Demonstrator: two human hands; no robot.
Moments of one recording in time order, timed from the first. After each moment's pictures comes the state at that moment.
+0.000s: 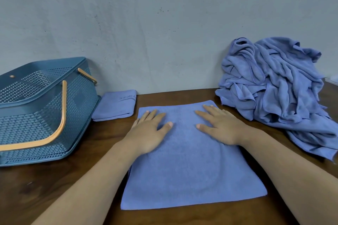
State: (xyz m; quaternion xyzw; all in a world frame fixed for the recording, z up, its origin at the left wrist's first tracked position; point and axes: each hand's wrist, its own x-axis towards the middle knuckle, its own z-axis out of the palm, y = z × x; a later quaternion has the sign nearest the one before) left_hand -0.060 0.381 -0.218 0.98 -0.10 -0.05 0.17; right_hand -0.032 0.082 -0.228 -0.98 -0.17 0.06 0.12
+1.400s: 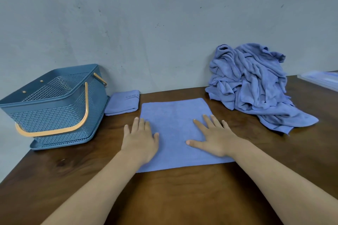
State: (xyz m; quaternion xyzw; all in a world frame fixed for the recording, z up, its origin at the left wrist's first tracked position) left_hand -0.172 0.381 -0.204 1.00 -0.01 -0.02 -0.03; right_hand -0.157 0.102 -0.217 -0.98 -0.11 0.12 0.08
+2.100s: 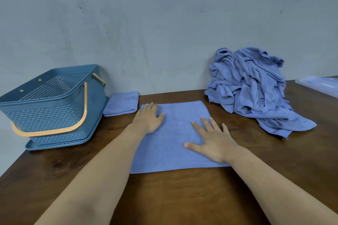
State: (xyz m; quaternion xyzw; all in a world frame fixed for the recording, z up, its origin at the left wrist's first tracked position) left_hand -0.052 0.383 -0.211 0.99 -0.06 -0.02 0.12; right_hand -0.163 0.109 -0.223 -0.99 -0.10 0.08 0.10
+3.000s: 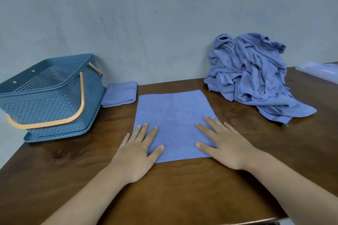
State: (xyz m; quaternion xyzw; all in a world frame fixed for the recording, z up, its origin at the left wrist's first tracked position) left_hand -0.224 0.408 -0.229 0.99 -0.13 -0.04 0.09; right_hand -0.216 0.085 -0.228 -0.98 -0.16 0.06 0.11
